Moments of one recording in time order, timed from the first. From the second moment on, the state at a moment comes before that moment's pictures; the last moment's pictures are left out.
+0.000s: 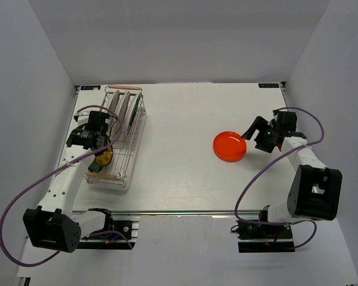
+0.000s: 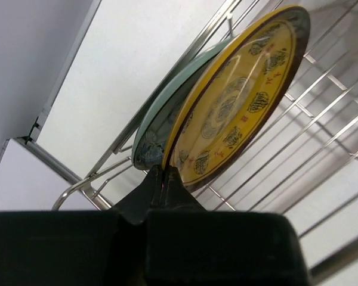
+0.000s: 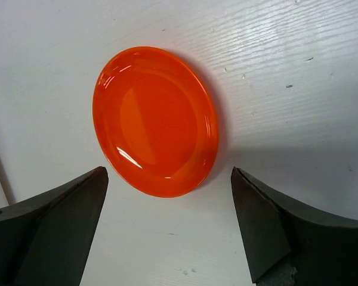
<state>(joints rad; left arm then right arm) -0.16 1.18 1.09 -1.04 -0.62 -0.50 -0.11 1.43 0.89 -0.36 -0.36 0.41</state>
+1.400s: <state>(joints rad) -0.23 1.26 1.25 -0.49 0.52 -0.38 0.16 1.31 1.14 -0.28 -0.96 0.22</state>
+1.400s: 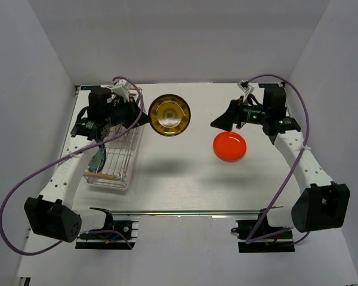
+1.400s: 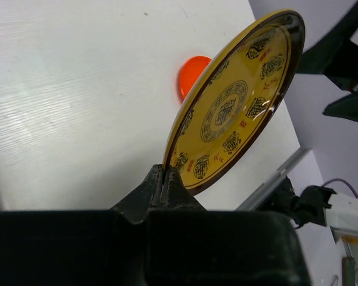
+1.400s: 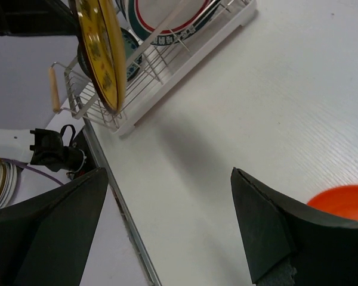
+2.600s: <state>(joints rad) -0.39 1.33 1.30 -0.57 0.20 -0.47 0.25 1.49 1.19 -0.29 -0.66 0.36</state>
